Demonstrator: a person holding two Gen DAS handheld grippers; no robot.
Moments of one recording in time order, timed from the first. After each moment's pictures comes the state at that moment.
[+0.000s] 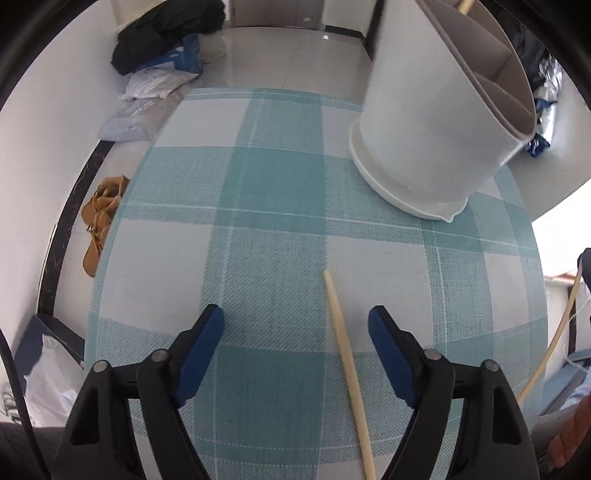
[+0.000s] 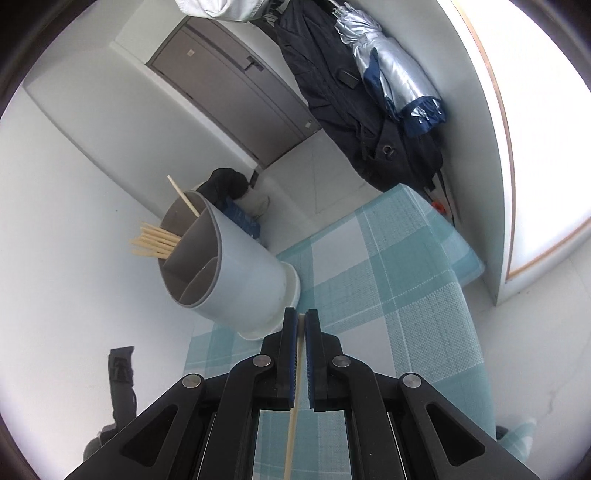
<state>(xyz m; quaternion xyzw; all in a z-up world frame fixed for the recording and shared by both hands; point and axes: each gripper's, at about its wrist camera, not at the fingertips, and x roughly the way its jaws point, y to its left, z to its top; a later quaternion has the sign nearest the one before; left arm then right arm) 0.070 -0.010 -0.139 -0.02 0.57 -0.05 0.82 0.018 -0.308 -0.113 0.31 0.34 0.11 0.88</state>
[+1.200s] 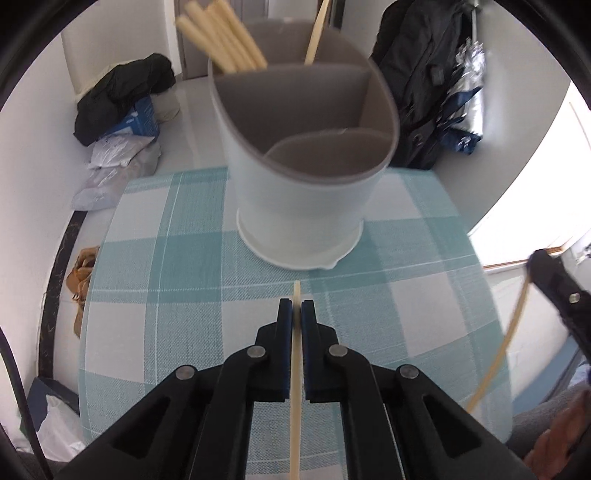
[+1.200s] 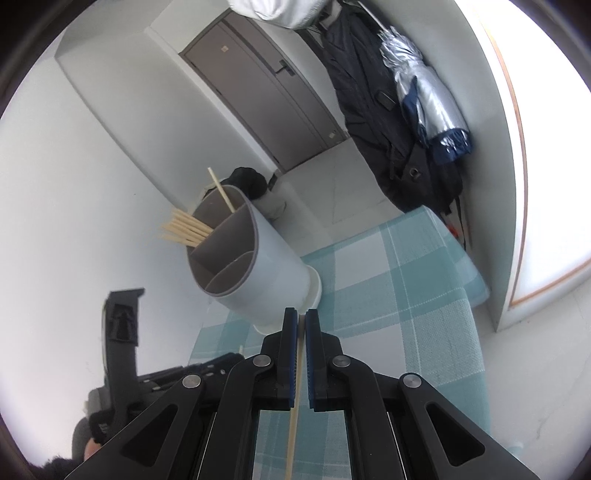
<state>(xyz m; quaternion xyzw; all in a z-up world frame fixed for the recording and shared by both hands) 0.042 -0.066 -0.083 0.02 0.49 -0.12 0.86 -0.002 -0.288 -0.089 0.26 0.31 0.14 0.91</state>
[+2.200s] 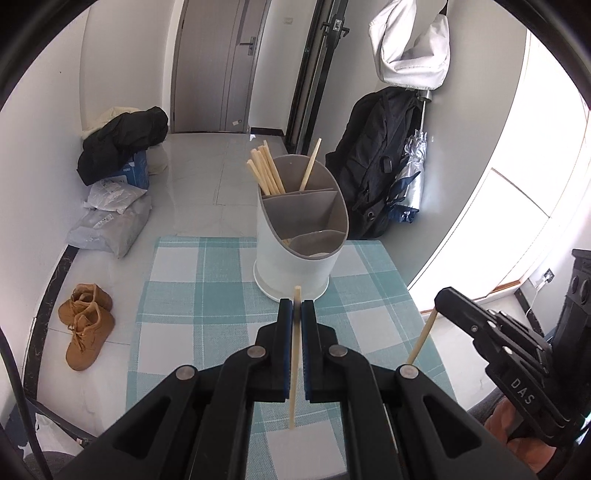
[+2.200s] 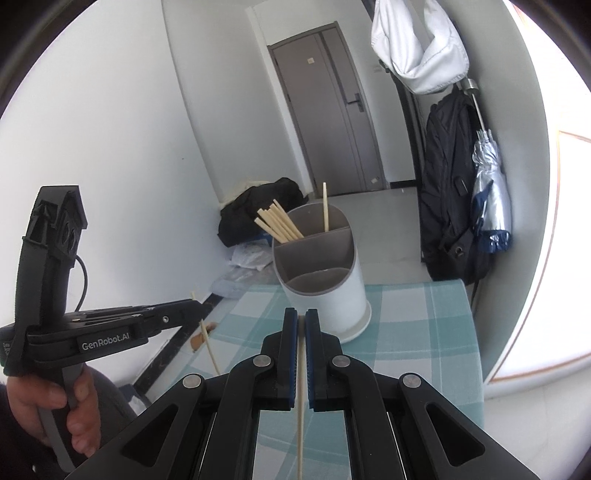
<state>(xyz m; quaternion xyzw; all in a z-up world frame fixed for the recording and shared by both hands) -0.003 -0.007 -0.009 -0.04 0.38 -0.19 0.91 -0.054 -0.212 -0.036 0.10 0.24 0.17 0.95</state>
